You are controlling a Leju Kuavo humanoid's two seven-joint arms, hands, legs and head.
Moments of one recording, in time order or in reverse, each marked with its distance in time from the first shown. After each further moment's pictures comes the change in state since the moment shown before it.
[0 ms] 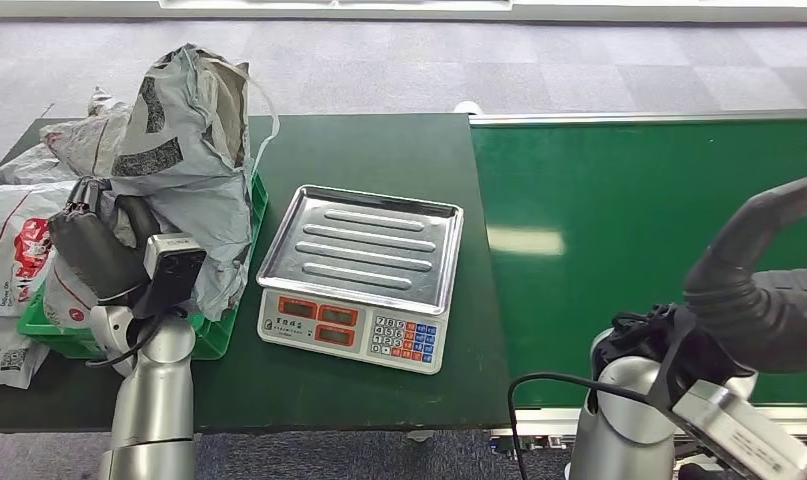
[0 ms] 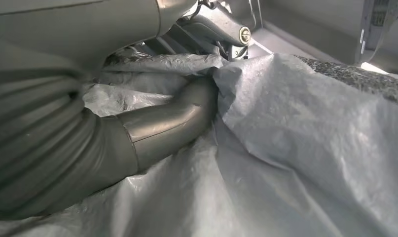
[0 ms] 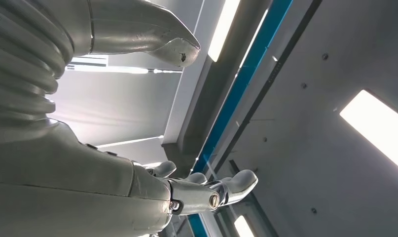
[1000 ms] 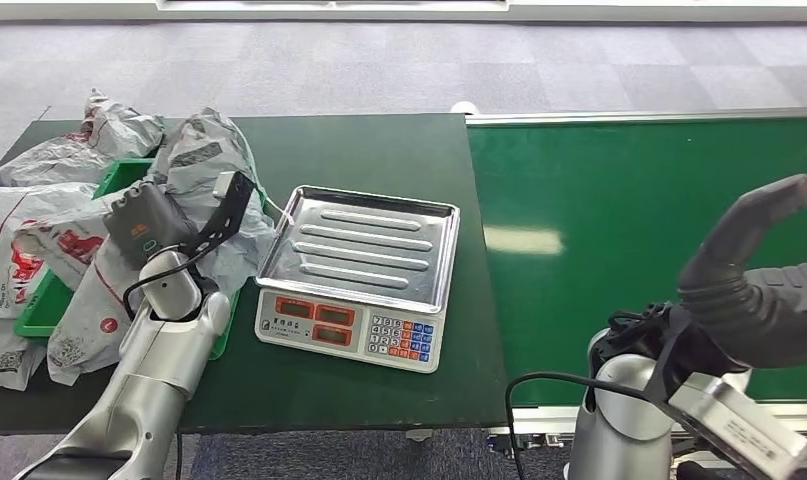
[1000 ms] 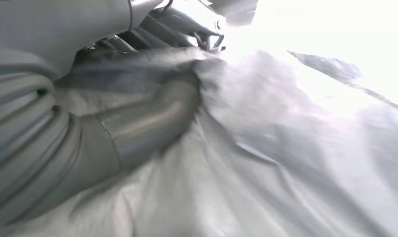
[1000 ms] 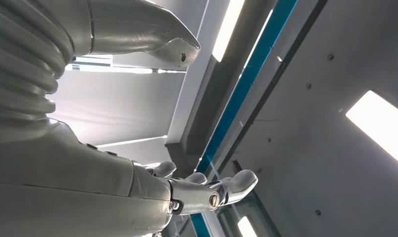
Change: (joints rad) left arm -0.259 0.227 -0.306 0.582 -0.673 -0.089 1.130; right arm 0.000 0.000 -0.004 0.017 -0.009 0.000 0.000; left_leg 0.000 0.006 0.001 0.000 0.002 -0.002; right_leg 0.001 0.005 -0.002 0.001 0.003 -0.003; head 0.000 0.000
